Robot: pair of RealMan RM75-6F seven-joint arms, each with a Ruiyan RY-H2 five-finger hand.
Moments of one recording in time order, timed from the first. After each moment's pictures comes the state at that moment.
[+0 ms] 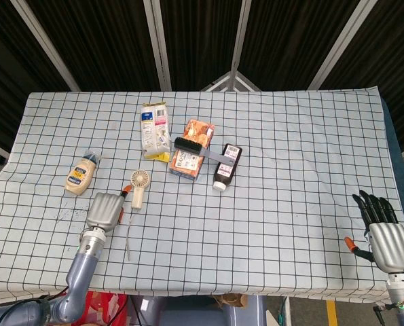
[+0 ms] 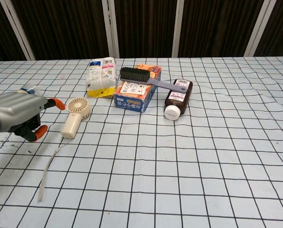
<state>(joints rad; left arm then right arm) -0.49 -1.65 -0.21 -1.63 0.96 1.14 0.94 0.10 -1.10 0.05 -1.60 -1.51 1.44 0.03</state>
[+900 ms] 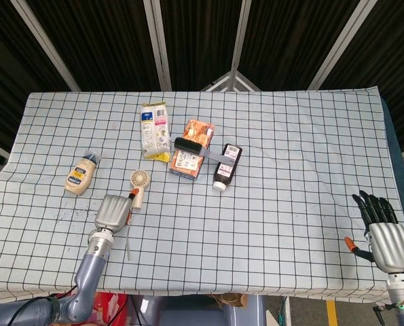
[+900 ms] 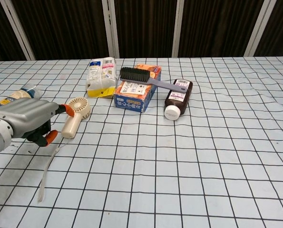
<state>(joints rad) -0.55 -1.70 -0.16 -1.58 0.94 1.18 0.92 0.10 -1.10 0.05 -1.60 -1.51 1.44 0.03</state>
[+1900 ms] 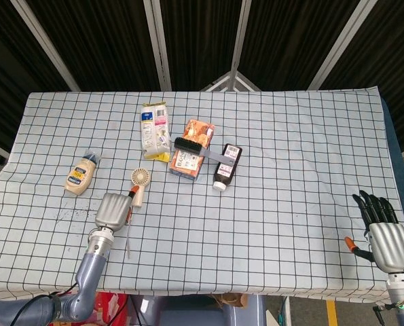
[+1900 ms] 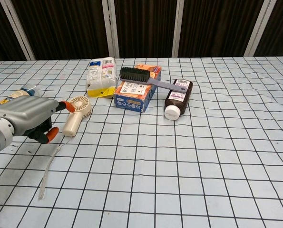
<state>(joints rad) -0.57 -1.71 -0.14 -1.55 0.95 1.21 0.87 0.10 -1.10 0.05 -1.60 -1.51 1.44 0.02</state>
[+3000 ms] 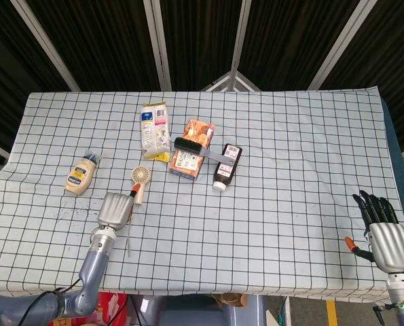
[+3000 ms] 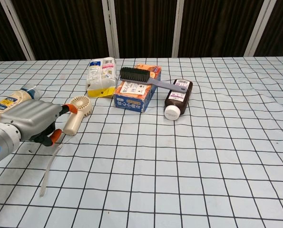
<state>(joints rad) -0.60 -1.74 -0.11 -1.47 0.87 1.17 0.88 0.10 -1.10 0.05 -1.60 -1.51 1.44 0.03</state>
